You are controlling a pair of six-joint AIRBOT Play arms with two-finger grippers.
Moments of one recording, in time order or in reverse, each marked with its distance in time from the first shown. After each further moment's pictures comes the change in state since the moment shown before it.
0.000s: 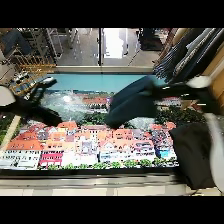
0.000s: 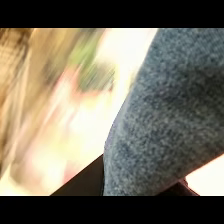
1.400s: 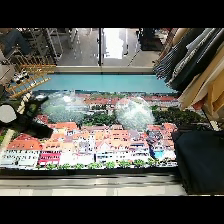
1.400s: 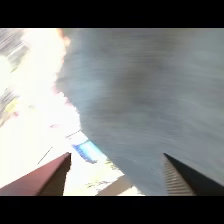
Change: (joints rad) left arm 0.039 0.082 -0.236 0.264 0.074 -0.159; right arm -0.714 0.321 -0.396 -0.454 0.272 0.016
